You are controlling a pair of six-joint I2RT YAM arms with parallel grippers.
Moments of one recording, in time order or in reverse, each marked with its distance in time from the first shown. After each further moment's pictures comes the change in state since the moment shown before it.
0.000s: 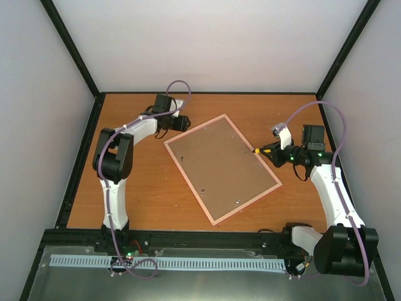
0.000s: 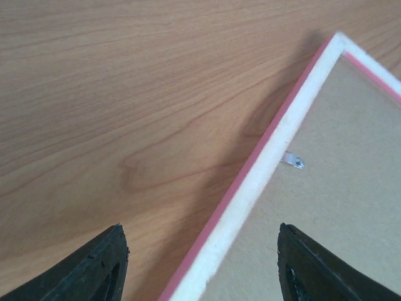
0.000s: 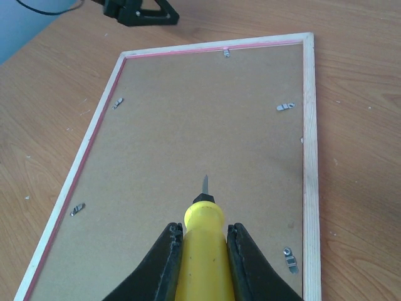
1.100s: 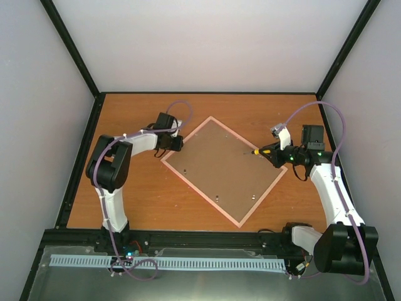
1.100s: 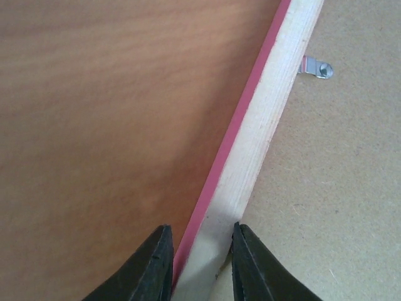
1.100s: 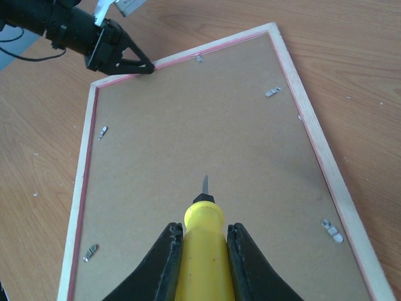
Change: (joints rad) left arm -0.050 -0.076 -0.249 -0.013 -0.119 -0.023; right arm 0.000 0.007 0.000 -0.012 -0.019 -0.004
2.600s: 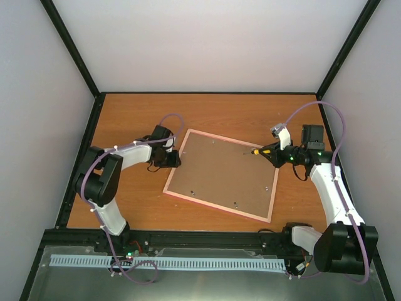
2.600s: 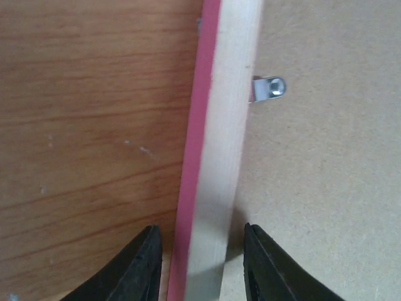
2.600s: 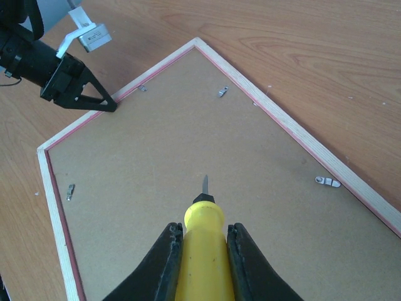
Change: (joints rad) left arm -0.032 -0.224 -0.244 -0.131 0.080 -0.223; right arm 0.000 0.003 0.003 -0.004 -0.005 -0.005
